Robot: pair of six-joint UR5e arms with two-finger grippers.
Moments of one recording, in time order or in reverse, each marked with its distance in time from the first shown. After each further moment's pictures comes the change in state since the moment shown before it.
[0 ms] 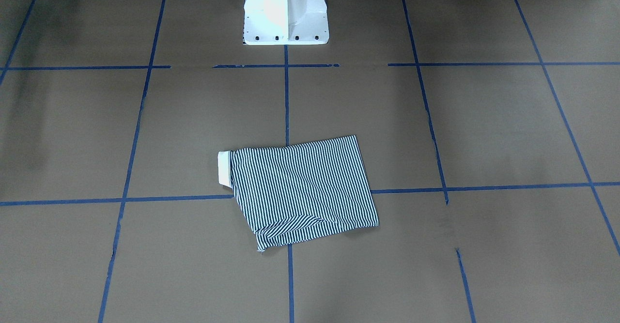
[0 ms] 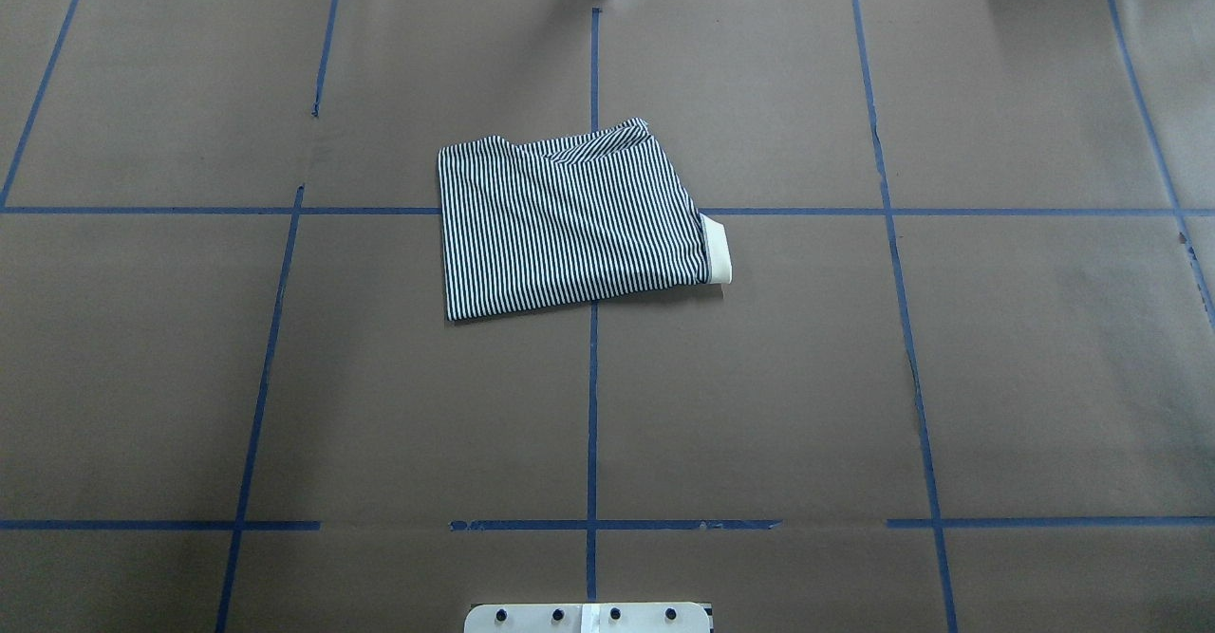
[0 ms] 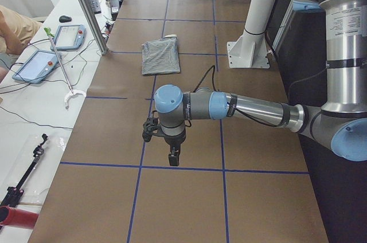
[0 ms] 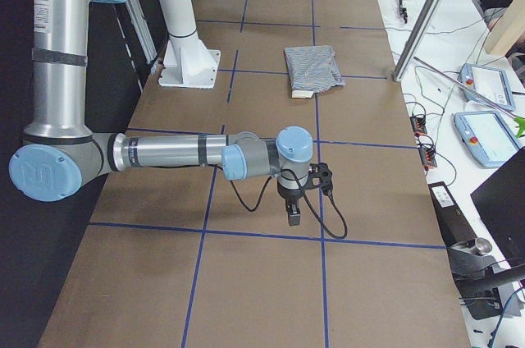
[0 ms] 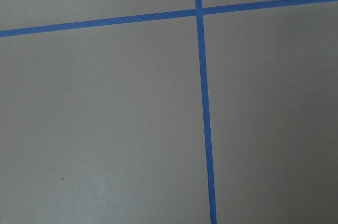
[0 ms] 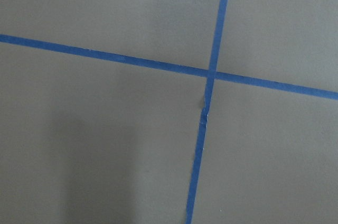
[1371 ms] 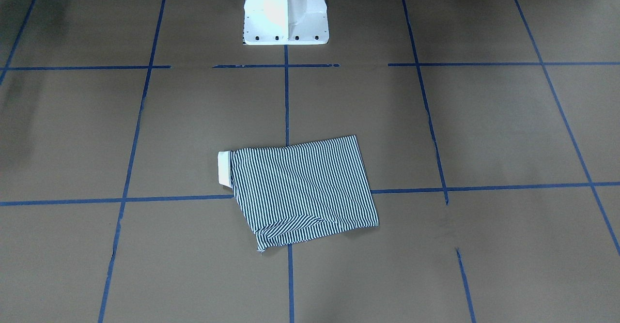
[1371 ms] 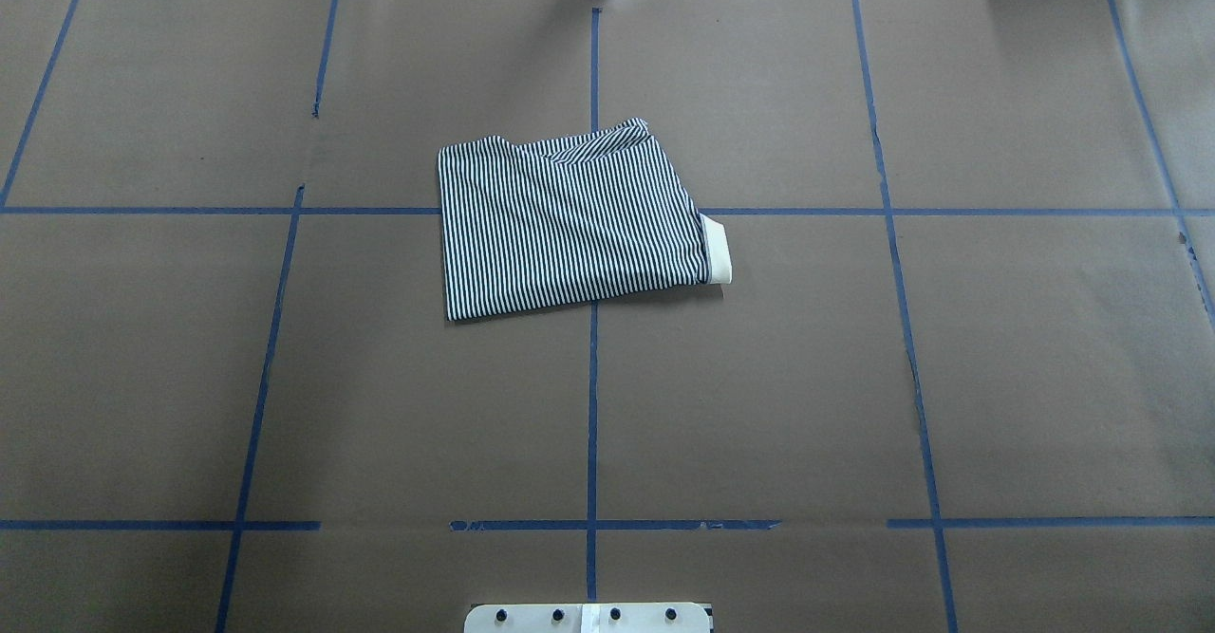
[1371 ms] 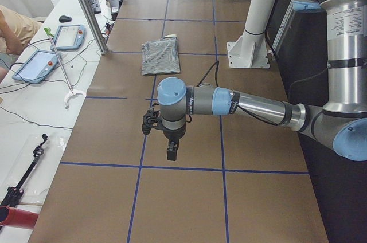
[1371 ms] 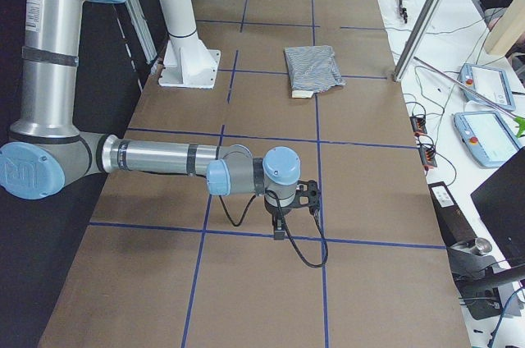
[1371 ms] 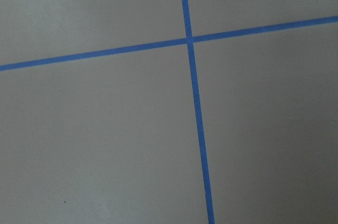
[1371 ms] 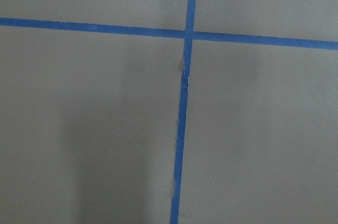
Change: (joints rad) left arm -0.007 0.008 -0.043 -0.017 -0.002 0.000; right arm 0.054 -0.090 -0.043 0.069 0.074 0.003
